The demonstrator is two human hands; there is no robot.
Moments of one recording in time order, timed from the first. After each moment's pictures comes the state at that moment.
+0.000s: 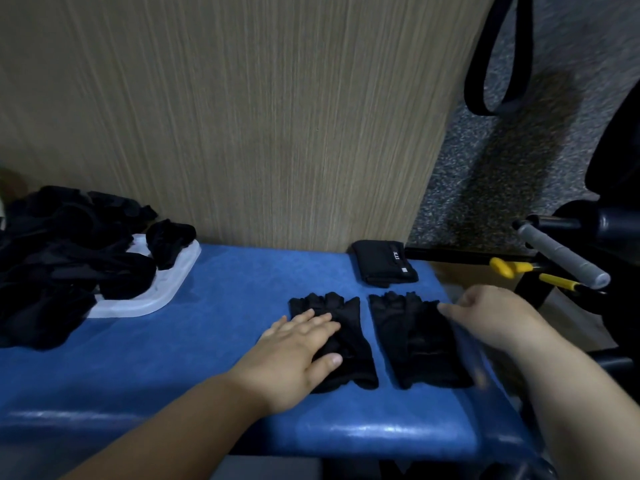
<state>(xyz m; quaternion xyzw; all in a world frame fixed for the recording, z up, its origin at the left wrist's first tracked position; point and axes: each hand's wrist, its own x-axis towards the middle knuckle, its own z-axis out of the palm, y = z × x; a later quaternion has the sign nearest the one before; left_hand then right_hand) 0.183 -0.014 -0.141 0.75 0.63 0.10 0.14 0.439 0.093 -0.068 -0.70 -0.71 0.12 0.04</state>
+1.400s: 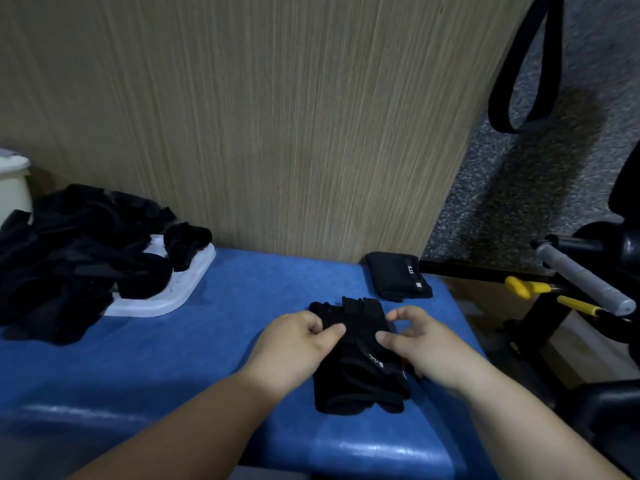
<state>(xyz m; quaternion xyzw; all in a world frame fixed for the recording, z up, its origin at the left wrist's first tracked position) 0.190 -0.003 -0.123 0.52 0.73 0.37 0.23 0.372 0.073 -0.110 -0.53 -0.70 0.43 0.21</state>
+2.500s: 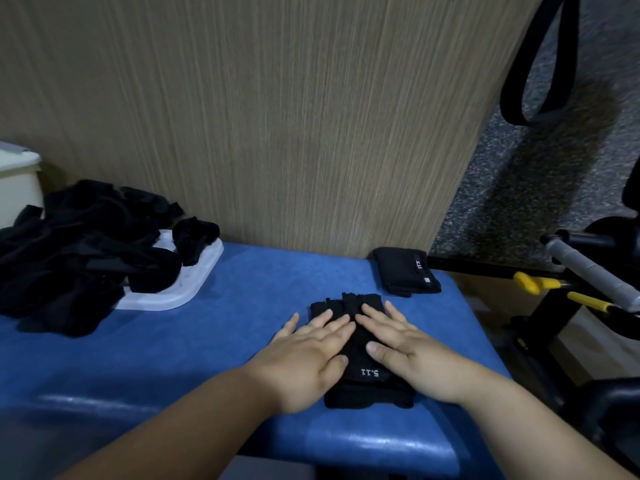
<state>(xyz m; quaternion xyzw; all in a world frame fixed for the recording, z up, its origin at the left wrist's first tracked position) 0.174 -0.013 -0.142 0.76 0.63 0.08 0.14 0.369 0.076 -0.127 -0.36 -0.90 0.25 0.02</state>
